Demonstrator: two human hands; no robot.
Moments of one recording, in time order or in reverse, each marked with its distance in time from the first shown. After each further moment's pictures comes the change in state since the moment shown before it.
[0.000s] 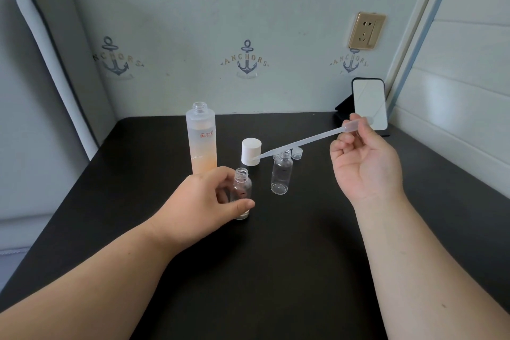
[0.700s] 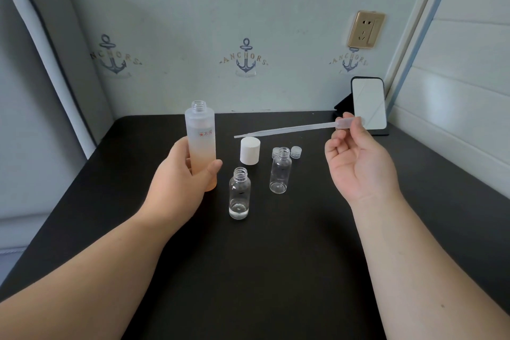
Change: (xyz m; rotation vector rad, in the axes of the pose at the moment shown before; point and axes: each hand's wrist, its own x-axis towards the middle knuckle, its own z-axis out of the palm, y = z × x) left_hand 0.018 -0.019 -0.006 -0.165 0.361 -0.218; right_hand -0.001 0.005 0.004 -0.058 0.011 0.010
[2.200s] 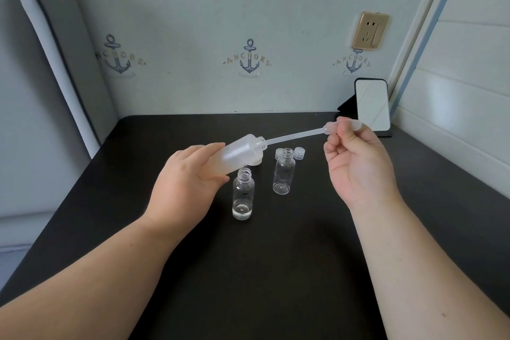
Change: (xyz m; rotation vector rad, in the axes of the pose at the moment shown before) left_hand -0.006 0.001 0.001 0.309 0.067 0.284; right_hand -0.008 0.006 0.007 -0.189 -0.137 -0.095
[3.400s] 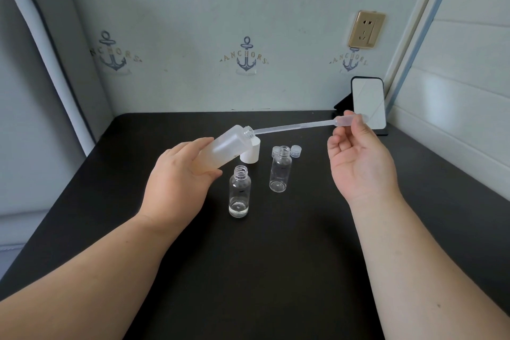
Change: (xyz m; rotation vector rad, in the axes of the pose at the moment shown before) left_hand 0.001 0.001 -0.002 -0.025 0.022 -0.094; right_hand 0.007 -0.003 -0.011 0.109 0.118 0.020
